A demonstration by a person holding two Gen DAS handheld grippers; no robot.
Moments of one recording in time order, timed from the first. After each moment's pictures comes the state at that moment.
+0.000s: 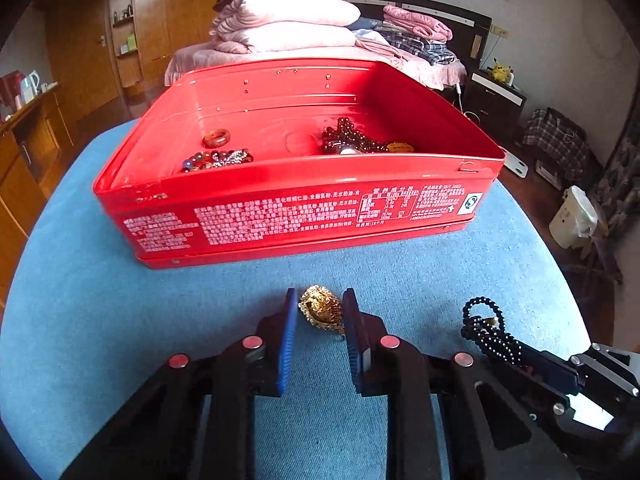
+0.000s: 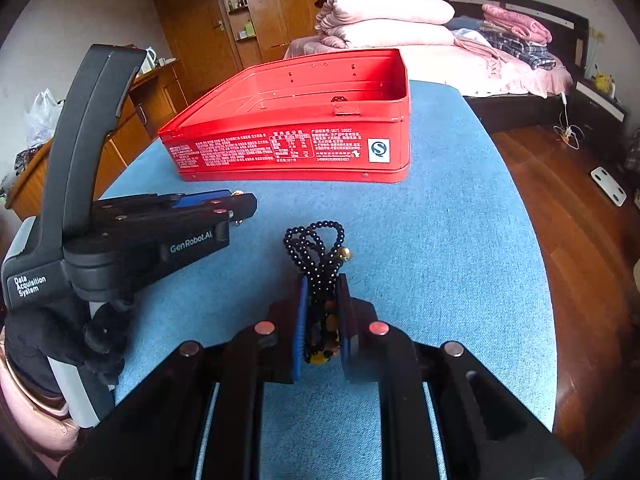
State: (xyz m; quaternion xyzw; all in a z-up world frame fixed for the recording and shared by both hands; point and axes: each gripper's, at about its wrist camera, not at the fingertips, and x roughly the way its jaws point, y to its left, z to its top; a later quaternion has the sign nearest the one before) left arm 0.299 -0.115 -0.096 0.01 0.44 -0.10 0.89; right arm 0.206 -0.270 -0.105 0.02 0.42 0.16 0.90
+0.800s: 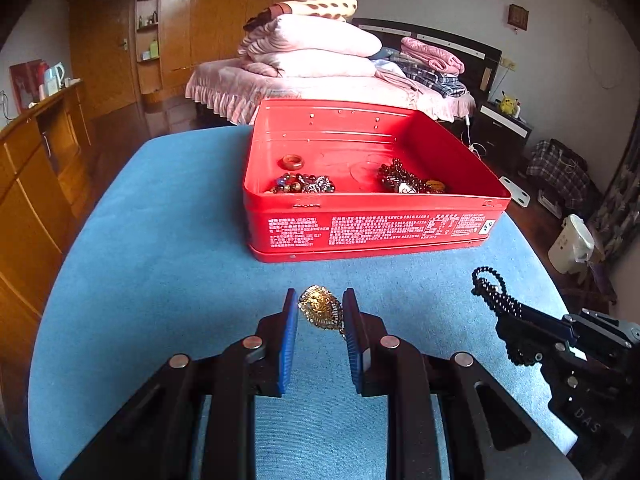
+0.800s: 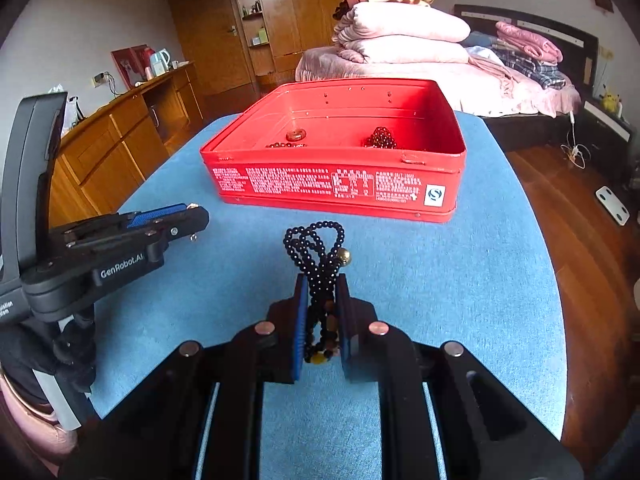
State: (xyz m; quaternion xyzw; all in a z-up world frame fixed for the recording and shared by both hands) left arm 0.263 -0.042 -0.057 -0.01 0.40 -0.08 0.91; right arm 0.204 -0.228 -0.074 0.00 0.40 0.17 0.90
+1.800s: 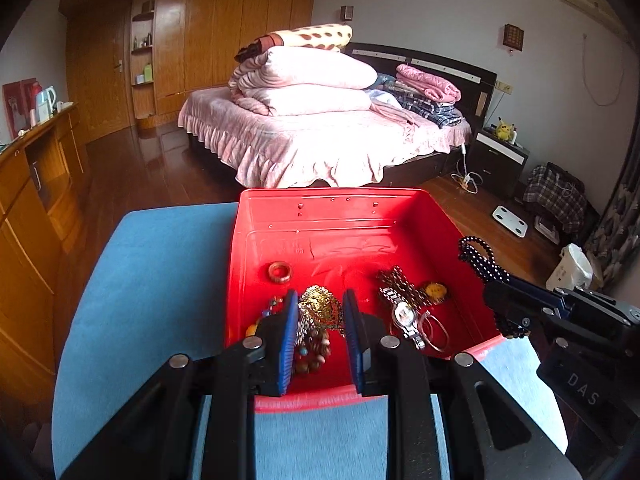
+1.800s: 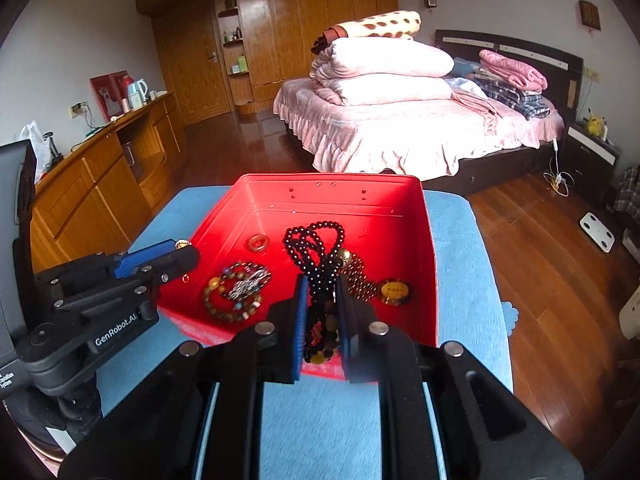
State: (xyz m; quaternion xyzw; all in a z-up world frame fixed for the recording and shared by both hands) left arm 0.365 -0.058 -0.008 -0.01 0.36 -0.09 0.93; right arm 0.319 -0.230 -0.012 0.01 0.36 0.13 0.93
